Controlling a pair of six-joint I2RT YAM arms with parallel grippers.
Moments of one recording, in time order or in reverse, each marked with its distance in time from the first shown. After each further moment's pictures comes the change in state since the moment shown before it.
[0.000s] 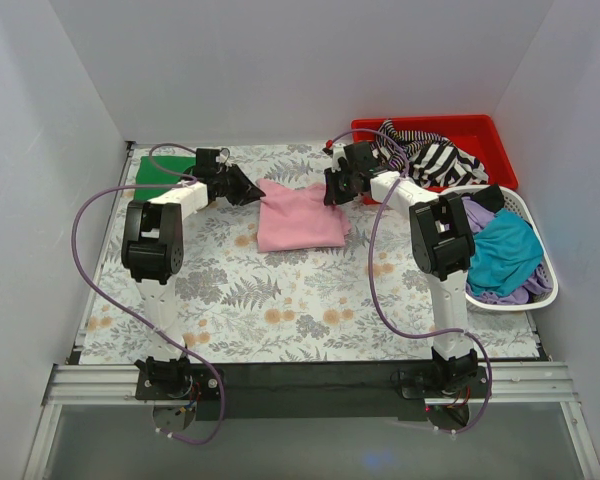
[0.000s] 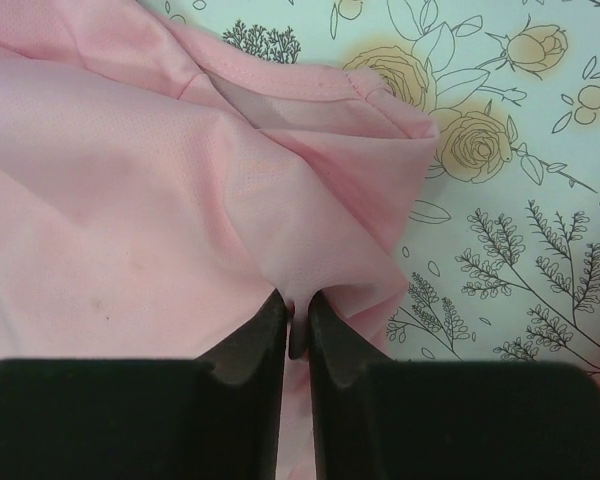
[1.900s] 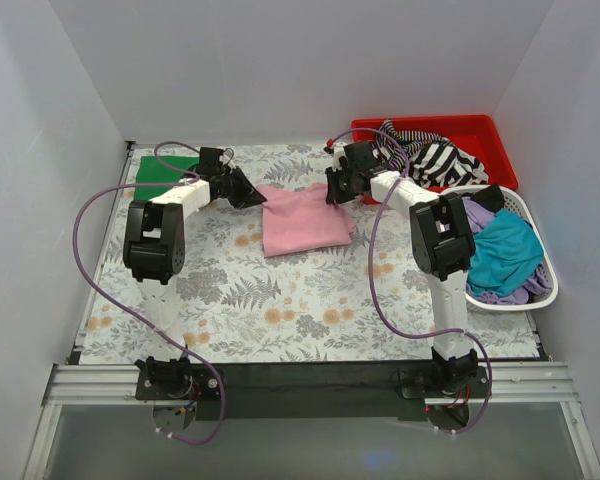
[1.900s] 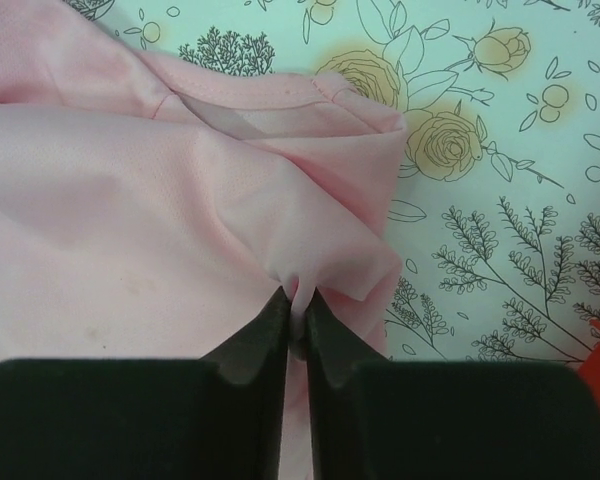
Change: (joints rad) left arm -0.017 0.003 0.037 -0.118 0.017 0.049; right arm 0.000 -0.002 0.002 0.000 0.045 -0.004
